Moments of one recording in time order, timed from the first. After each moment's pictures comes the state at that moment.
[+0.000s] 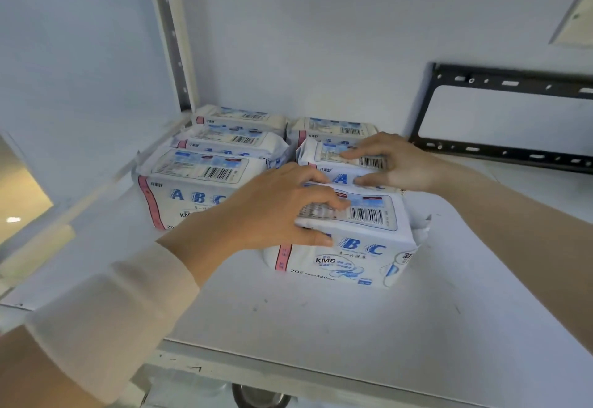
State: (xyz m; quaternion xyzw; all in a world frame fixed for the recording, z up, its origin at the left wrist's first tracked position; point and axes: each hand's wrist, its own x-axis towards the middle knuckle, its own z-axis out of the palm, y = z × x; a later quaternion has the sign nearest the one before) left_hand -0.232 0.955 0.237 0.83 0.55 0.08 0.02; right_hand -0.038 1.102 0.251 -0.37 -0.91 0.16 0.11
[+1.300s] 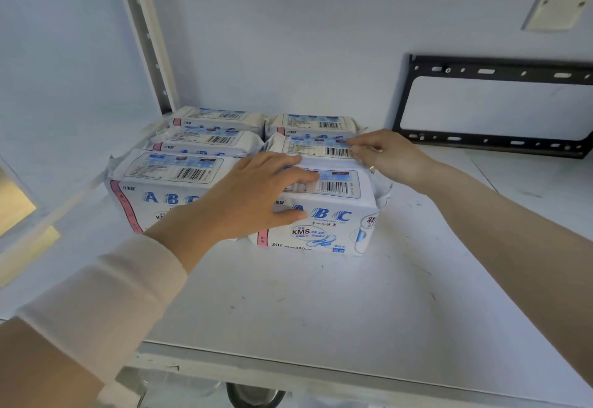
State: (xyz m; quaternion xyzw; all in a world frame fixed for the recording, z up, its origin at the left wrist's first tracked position) left_hand -0.225 0.970 0.233 0.80 0.59 0.08 -0.01; right_hand -0.024 1.096 0.246 -0.47 -0.82 0.23 0.22
